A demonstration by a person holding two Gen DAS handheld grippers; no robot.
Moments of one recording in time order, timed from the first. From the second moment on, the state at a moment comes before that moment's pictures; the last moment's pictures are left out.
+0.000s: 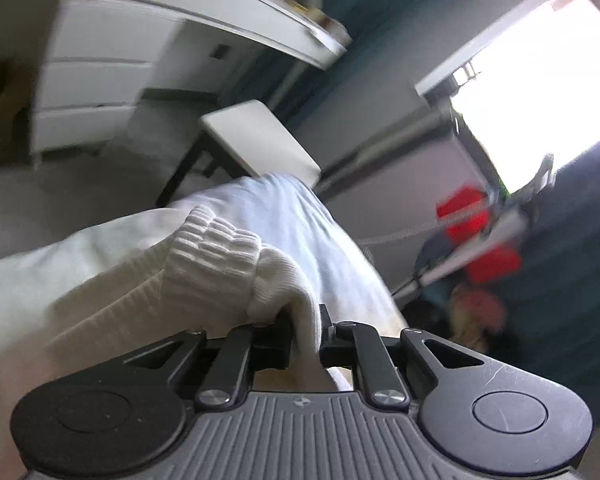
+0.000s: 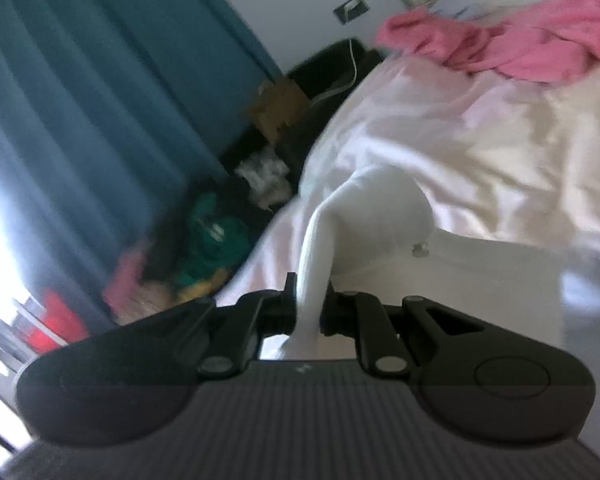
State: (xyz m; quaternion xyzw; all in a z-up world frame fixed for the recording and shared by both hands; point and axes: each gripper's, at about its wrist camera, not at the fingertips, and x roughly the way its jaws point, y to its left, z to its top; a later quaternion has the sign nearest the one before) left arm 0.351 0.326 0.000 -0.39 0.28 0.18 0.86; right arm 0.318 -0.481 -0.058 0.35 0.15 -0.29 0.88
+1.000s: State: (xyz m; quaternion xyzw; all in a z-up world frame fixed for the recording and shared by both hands) left arm 0.225 0.287 -0.066 -0.43 0.30 0.15 0.84; right arm 0.164 -0.447 -0.098 0.47 0.23 -0.14 0.84
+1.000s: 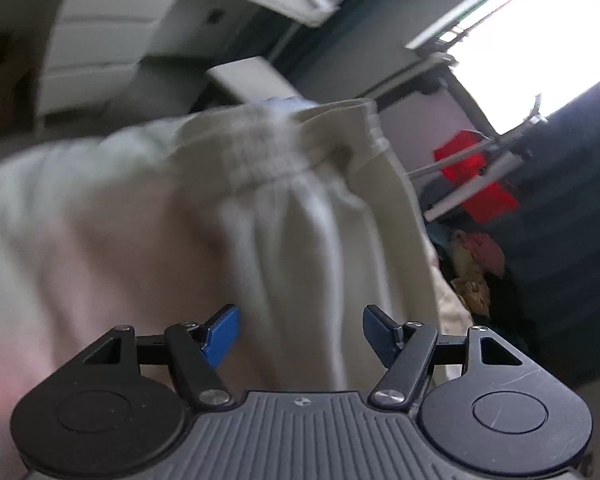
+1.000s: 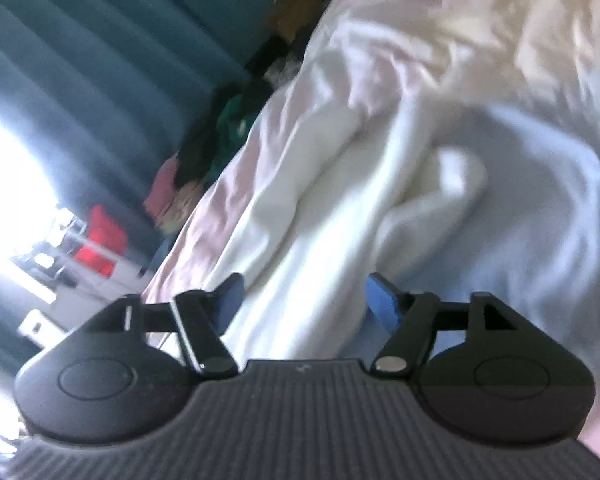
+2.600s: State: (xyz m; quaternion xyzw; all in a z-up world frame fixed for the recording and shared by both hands) left arm 0.048 0.366 -0.001 -0.38 0.31 0.17 0.86; right arm 0.024 -0.500 -0.094 0.55 0.21 -0.16 0.79
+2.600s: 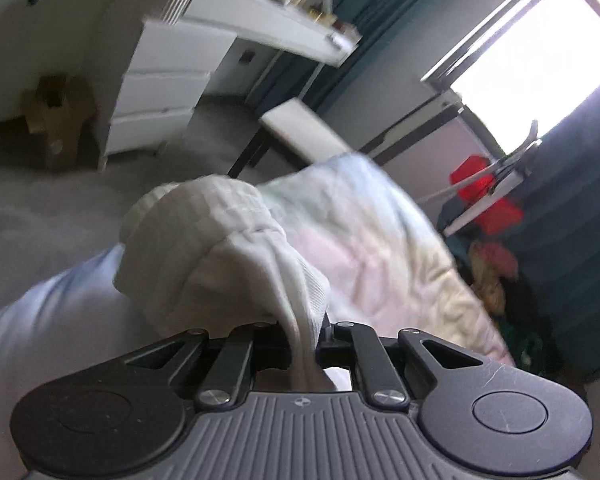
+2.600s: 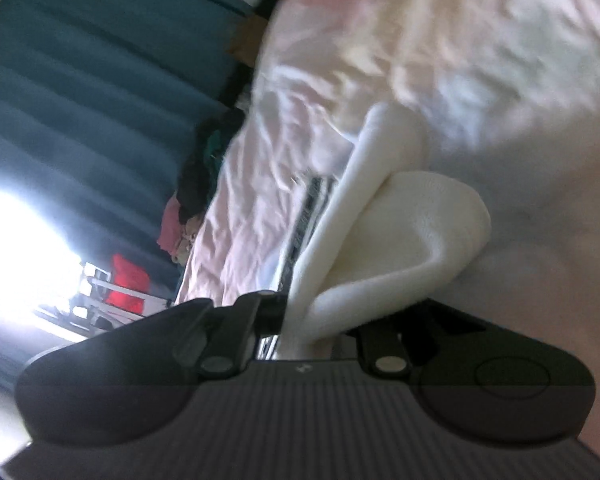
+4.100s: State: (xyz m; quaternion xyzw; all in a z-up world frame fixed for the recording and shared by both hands) left arm 0.093 0.050 -0.095 -0.05 0.38 0.05 0.92; right arm 0.006 -0.532 -0.162 0.66 0.19 -0.14 0.71
